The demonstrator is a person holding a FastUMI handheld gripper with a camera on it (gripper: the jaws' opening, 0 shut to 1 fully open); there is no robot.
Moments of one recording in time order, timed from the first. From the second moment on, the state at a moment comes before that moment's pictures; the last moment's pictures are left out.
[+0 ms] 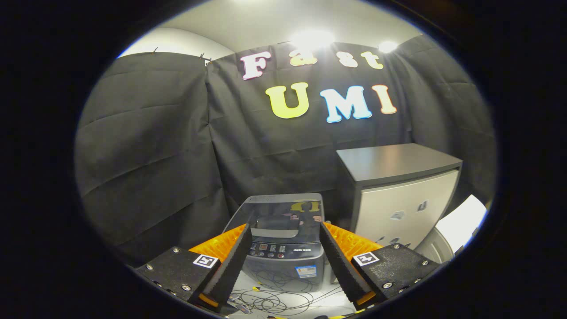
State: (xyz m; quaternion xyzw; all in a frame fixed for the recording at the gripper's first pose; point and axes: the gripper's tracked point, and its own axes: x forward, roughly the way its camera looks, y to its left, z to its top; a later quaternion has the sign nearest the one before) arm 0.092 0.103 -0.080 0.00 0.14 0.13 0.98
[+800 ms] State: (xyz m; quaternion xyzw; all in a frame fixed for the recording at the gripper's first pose) arm -0.050 0.063 -0.006 -0.06 0.06 0.11 0.99
